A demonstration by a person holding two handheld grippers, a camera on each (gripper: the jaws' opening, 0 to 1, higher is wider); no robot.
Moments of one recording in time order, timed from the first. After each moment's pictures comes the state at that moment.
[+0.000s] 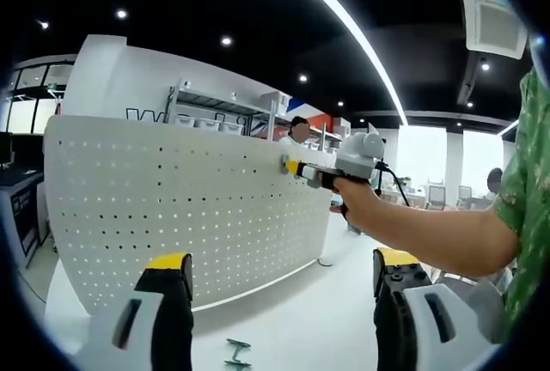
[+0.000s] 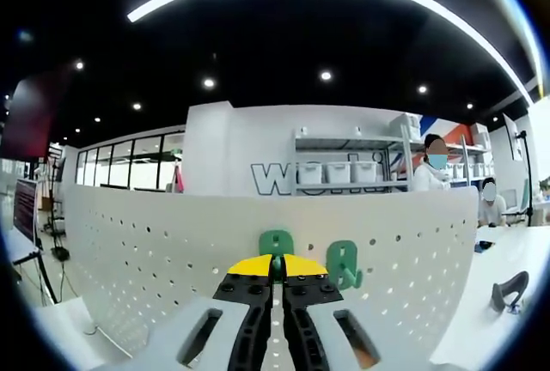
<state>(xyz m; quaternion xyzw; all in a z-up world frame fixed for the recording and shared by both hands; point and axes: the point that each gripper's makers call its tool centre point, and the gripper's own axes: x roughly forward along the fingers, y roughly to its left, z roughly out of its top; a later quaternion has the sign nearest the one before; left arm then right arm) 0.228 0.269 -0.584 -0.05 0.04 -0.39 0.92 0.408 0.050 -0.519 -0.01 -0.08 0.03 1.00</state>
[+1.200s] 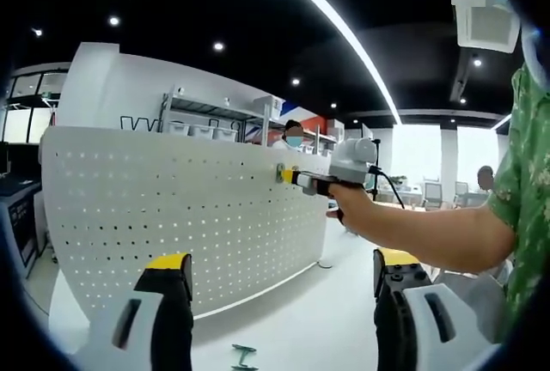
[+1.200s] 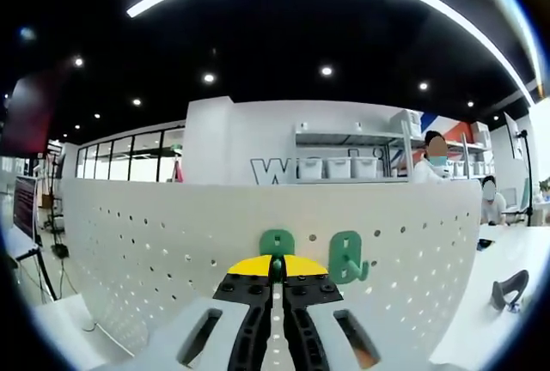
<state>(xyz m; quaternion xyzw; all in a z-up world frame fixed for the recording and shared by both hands) 0.229 0.272 -0.578 -0.04 0.03 -0.40 0.91 0.413 0.051 -0.527 -0.01 -0.07 0.03 1.00</state>
